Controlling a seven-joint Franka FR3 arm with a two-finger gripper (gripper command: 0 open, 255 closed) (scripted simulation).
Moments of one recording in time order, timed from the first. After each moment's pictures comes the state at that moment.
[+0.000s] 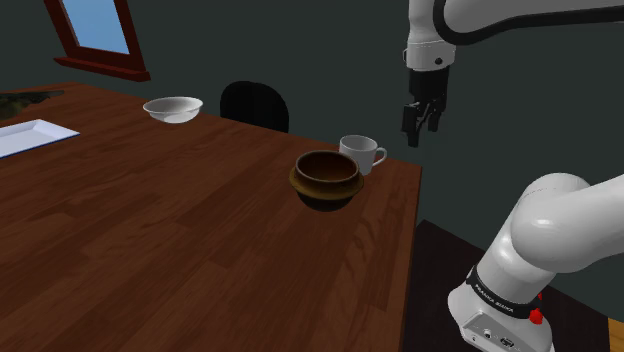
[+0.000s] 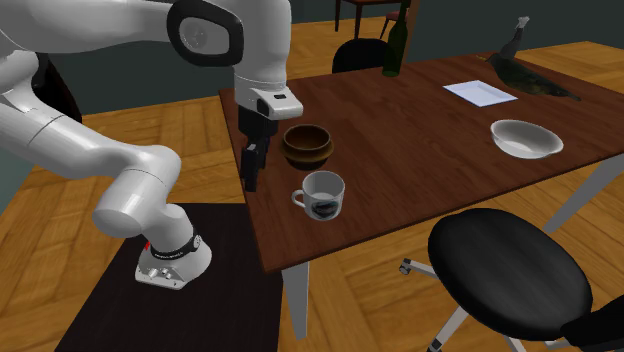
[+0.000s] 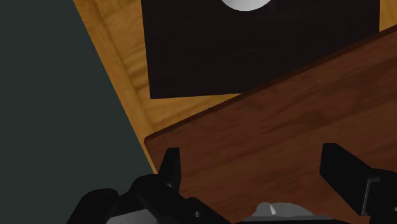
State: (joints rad) arm -0.01 -0.76 0.06 -2.45 -0.12 1.52 0.09
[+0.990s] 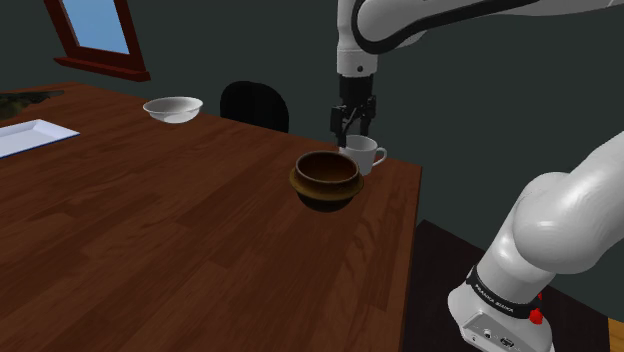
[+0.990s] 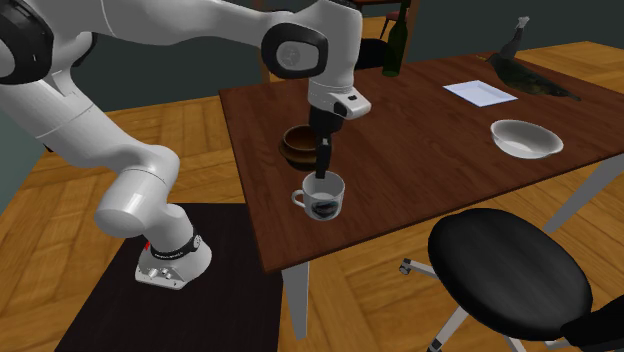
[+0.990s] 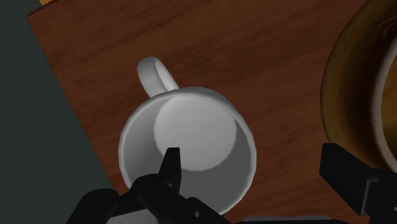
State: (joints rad) arm 0.04 -0.35 0.12 -2.22 -0.01 1.78 0.16
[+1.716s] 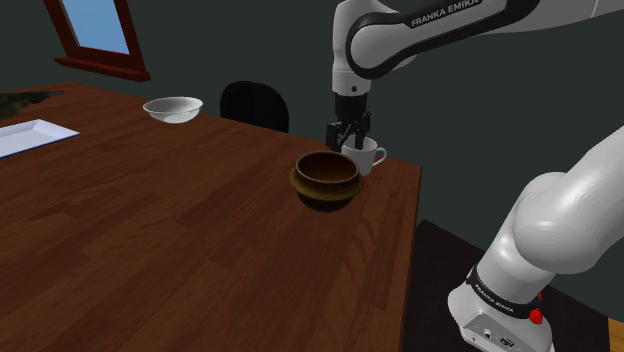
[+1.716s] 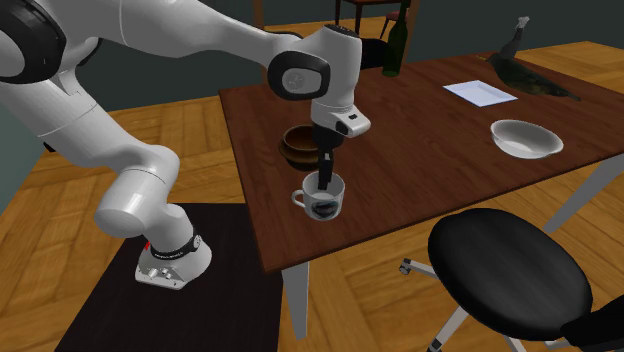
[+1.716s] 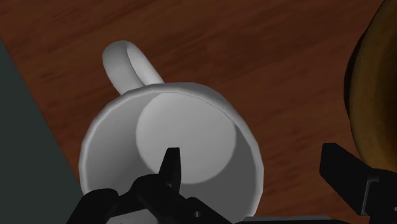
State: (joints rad) arm 0.04 -0.31 0.12 -2.30 0.00 1.89 0.16
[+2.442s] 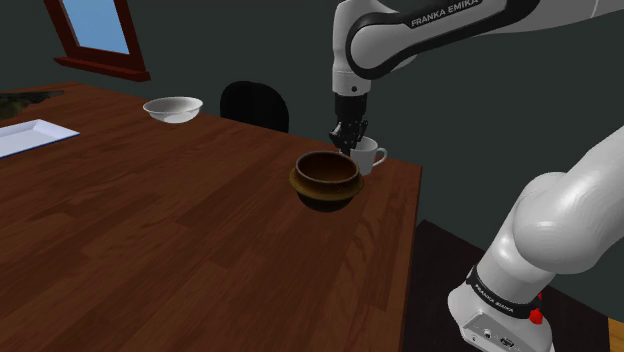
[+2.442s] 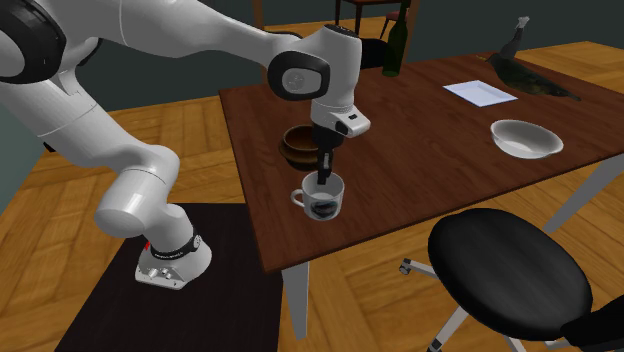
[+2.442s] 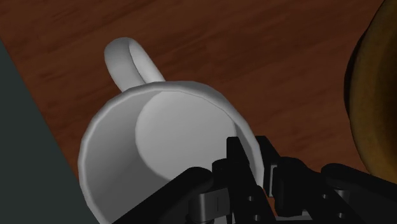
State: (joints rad) arm 0.04 -0.31 0.12 -2.30 0.00 1.89 0.16
